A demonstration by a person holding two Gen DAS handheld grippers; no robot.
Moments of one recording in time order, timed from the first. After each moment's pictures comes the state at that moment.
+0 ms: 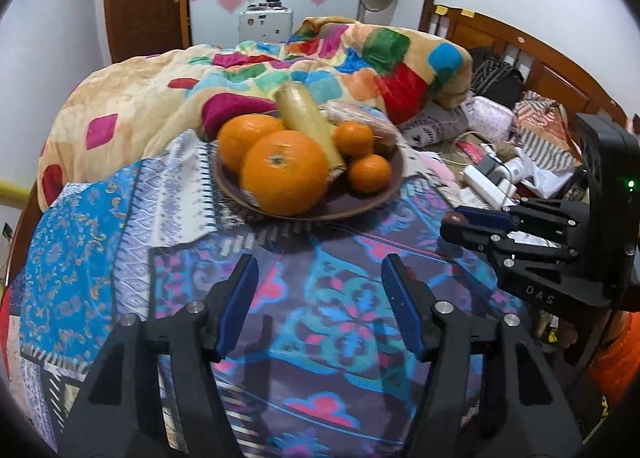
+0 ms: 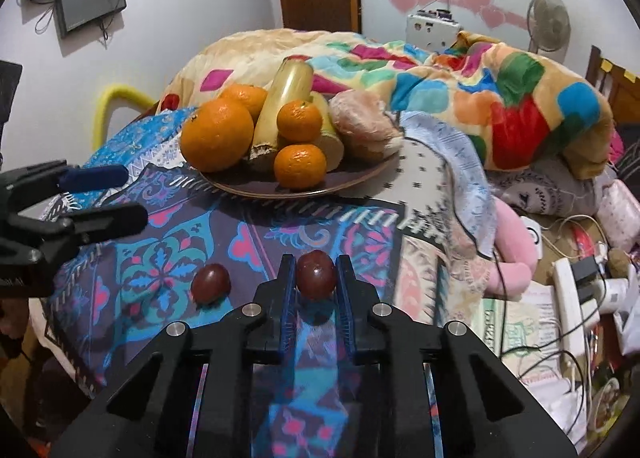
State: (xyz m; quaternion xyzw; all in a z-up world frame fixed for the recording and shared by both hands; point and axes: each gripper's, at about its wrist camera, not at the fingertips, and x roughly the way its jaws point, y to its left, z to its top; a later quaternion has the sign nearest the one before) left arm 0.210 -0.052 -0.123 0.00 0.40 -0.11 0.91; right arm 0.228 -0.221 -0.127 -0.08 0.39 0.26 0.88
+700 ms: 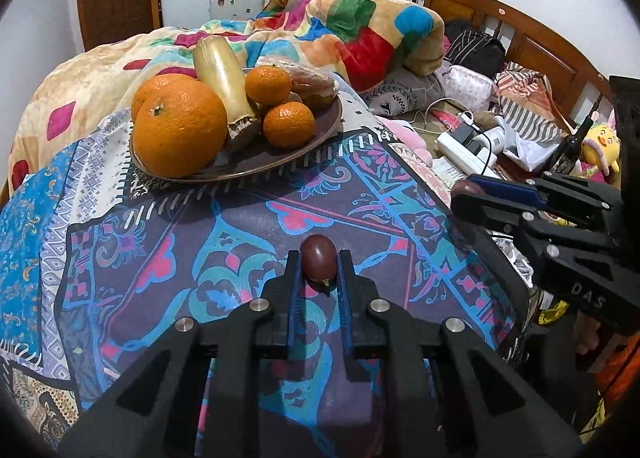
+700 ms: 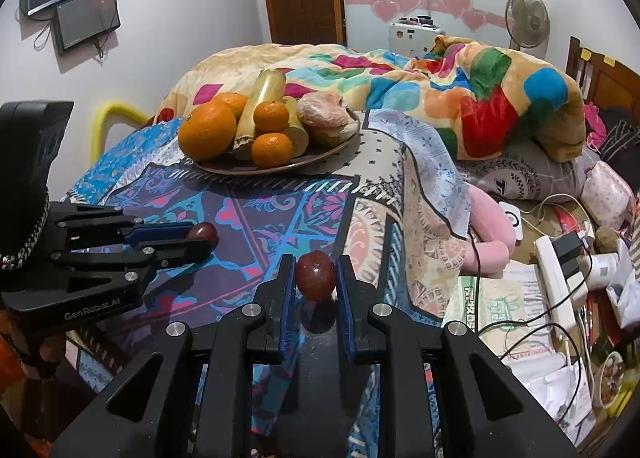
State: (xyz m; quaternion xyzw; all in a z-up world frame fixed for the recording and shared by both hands) left arm 0.216 -0.106 -0.159 0.01 0.43 -0.15 0.89; right arm 0.211 -0.256 -0.127 -0.06 0.37 0.25 0.89
